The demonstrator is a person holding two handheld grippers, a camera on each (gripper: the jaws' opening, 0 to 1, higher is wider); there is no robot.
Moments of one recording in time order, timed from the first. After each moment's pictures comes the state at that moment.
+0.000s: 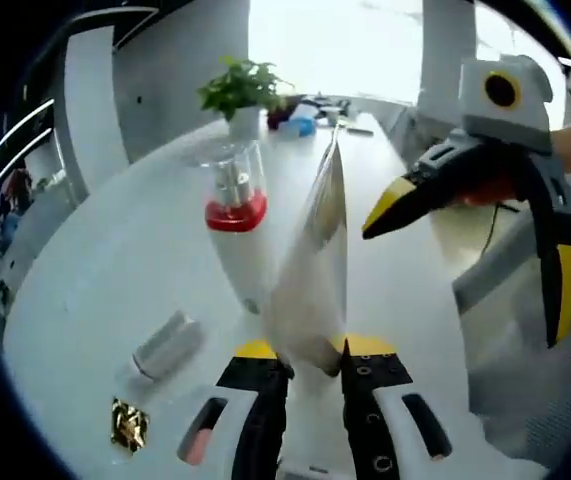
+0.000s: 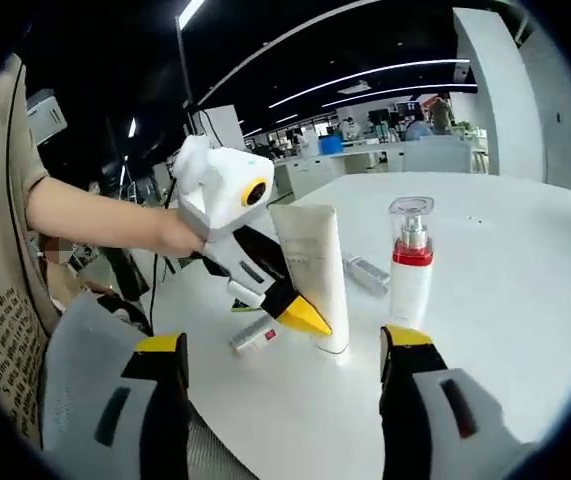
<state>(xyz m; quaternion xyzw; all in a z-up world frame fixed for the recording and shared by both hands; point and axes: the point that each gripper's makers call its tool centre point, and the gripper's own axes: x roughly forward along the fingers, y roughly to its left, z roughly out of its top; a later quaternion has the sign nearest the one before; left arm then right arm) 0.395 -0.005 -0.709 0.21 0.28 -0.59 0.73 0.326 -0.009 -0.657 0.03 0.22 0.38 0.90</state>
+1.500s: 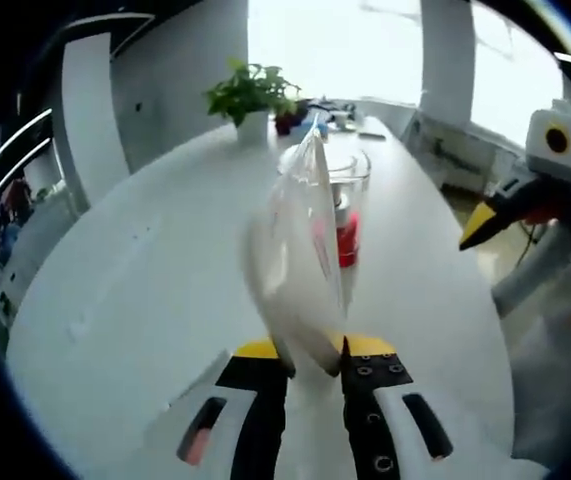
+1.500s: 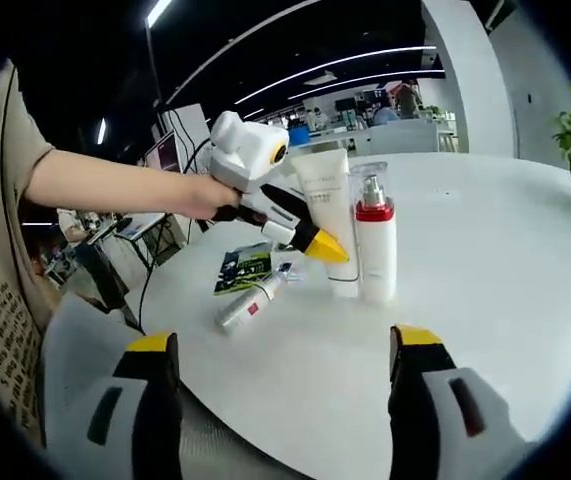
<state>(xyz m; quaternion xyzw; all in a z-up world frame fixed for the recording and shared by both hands) 0.449 -0.024 -0.712 0.22 0.26 -0.60 0.73 0.304 -0.032 -0.675 0.05 0.26 0.32 0.91</state>
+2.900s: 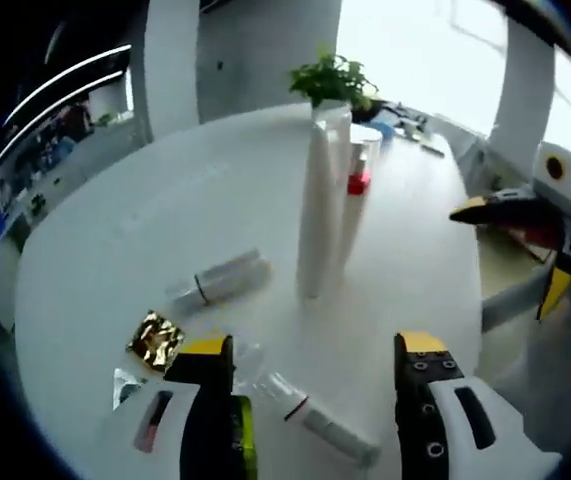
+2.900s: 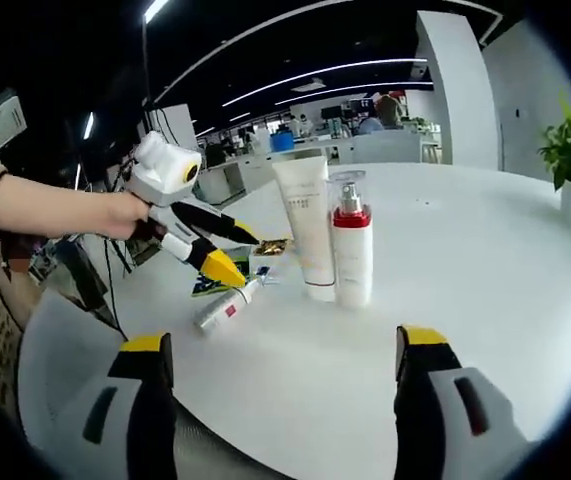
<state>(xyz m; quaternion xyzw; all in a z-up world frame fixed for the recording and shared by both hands) 0.411 0.074 -0.706 0.12 0.34 -0.45 0.81 0.310 -0.046 -0.676 0.02 0.24 0.28 0.93</state>
